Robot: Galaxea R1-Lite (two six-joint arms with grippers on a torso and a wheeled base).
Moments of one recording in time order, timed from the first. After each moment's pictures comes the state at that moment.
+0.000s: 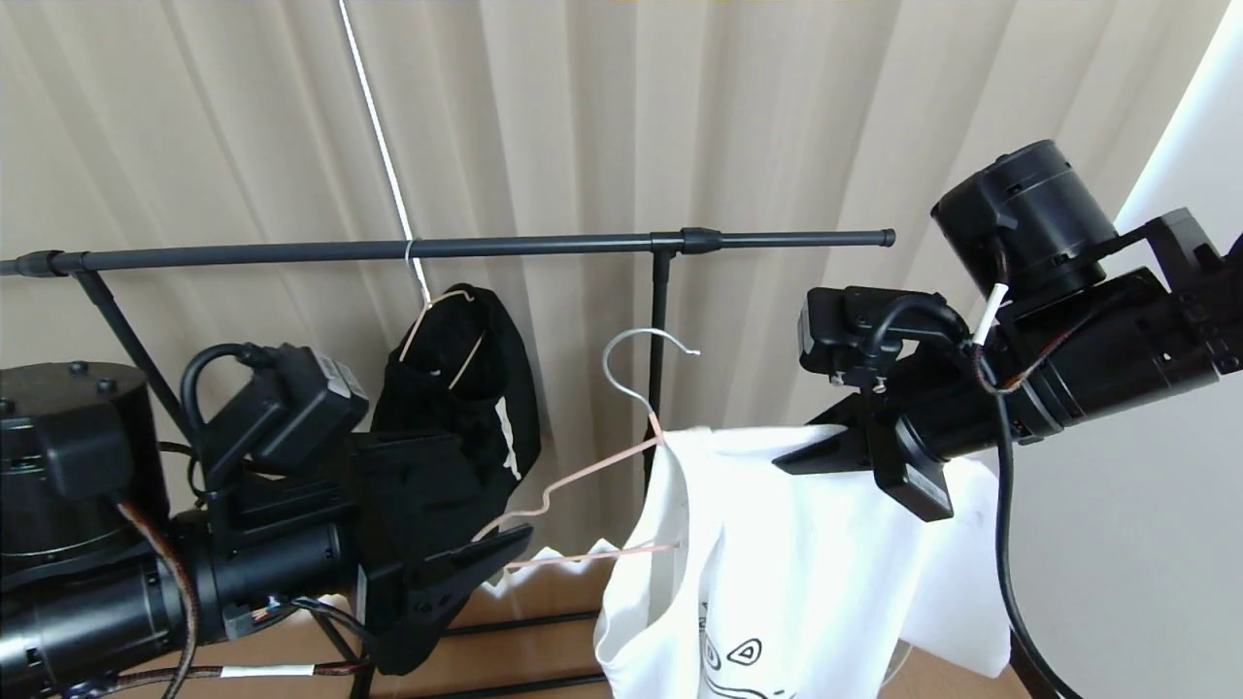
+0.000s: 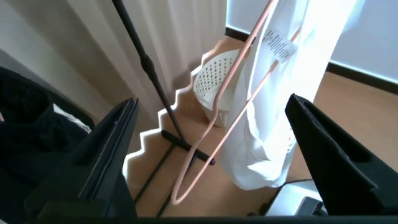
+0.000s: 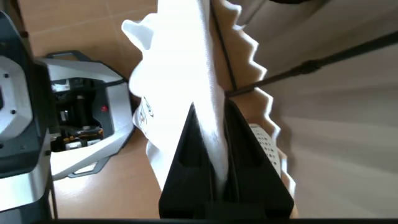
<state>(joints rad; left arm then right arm) -0.47 1.37 -0.48 -0.60 -0.35 0.22 0.55 1.69 -1.41 0.57 0.30 -0.72</state>
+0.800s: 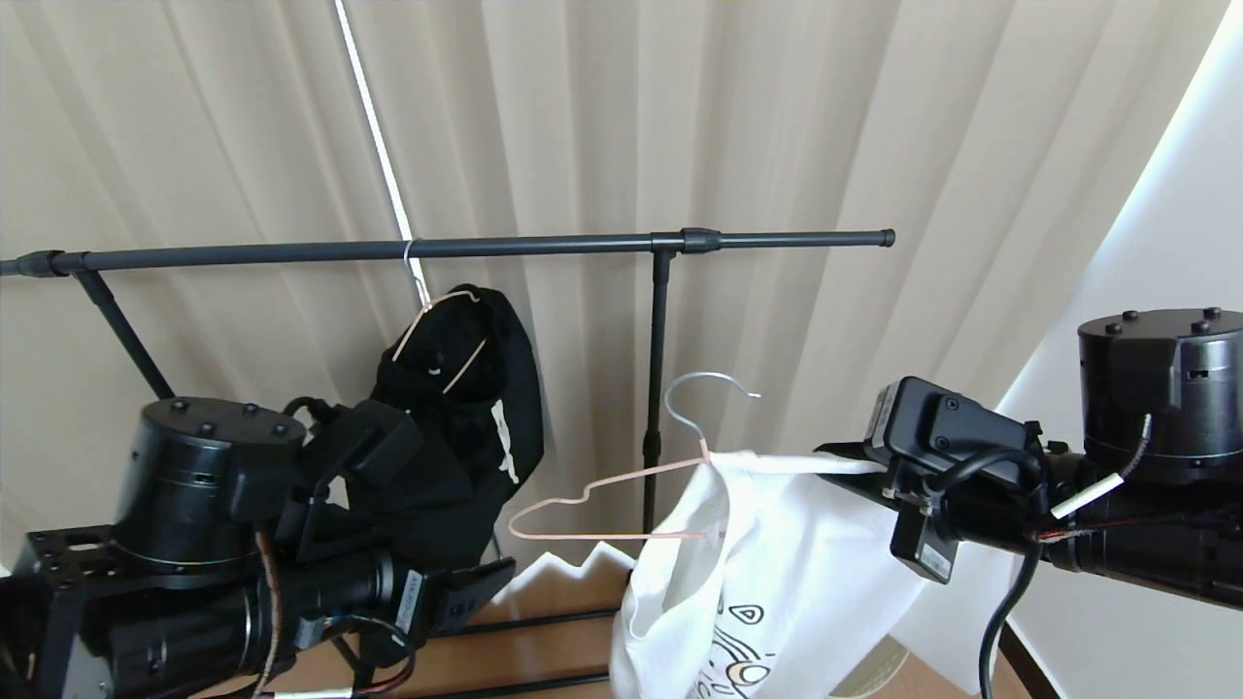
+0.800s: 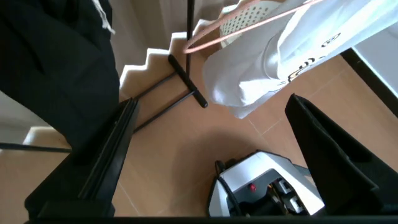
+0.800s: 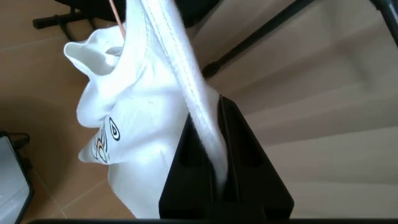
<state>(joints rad) -0.57 1.46 -0.57 -0.26 0.04 -0.05 0.55 1.49 -0.70 -0.34 0.08 -0.67</state>
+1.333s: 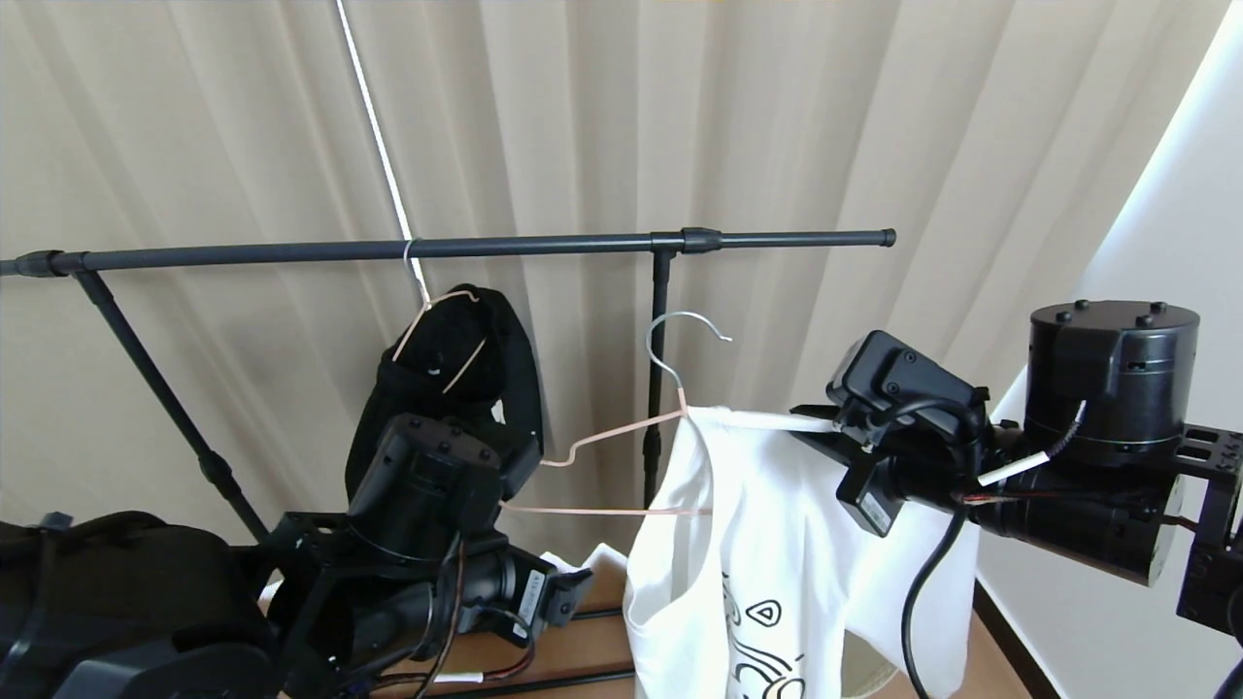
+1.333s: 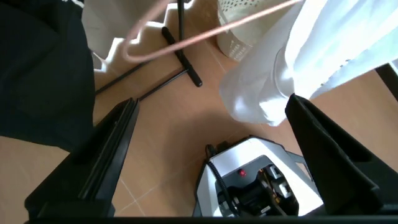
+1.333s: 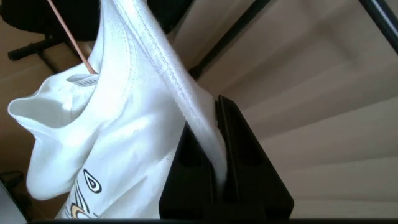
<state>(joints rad) -0.73 1.71 -0.71 -0.25 0.19 -0.15 0.57 1.59 -0.72 -0.53 -0.01 -0.54</state>
